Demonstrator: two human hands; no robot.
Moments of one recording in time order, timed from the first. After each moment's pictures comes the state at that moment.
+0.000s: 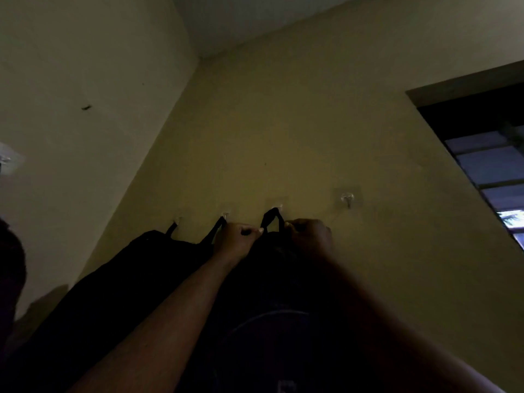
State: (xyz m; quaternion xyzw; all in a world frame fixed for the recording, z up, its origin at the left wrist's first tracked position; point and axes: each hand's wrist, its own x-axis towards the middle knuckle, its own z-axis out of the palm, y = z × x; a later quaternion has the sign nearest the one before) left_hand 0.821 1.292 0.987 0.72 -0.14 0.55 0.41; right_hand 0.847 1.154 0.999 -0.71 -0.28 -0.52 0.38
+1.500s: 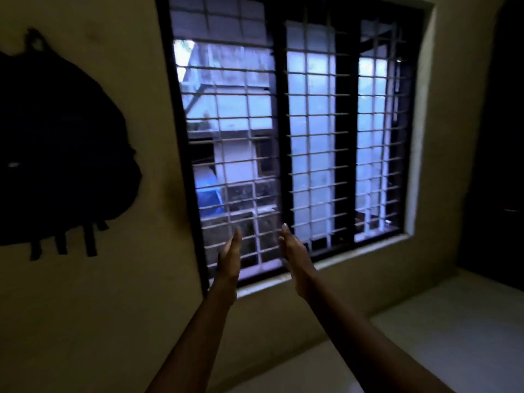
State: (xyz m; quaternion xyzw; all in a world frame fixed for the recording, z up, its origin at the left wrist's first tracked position) left_hand 0.241 0.960 0.527 0.63 -0.19 -0.06 0.75; right_hand 0.175 0.851 0.528 -0.63 0.15 -0.28 0.71
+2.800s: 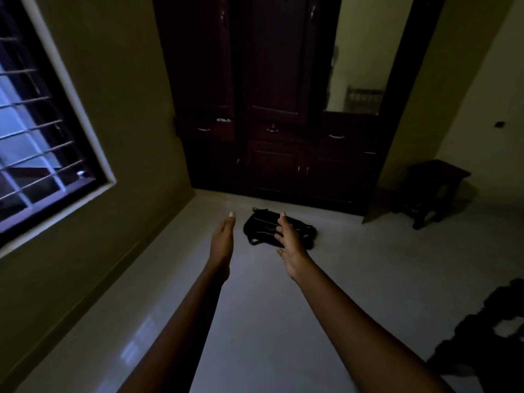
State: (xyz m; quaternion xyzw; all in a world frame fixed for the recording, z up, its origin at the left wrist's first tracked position) left_hand -0.248 0.102 0.376 0.60 -0.35 -0.45 0.56; right_hand -0.372 0.059 0.360 -0.39 0.52 -0.43 0.63
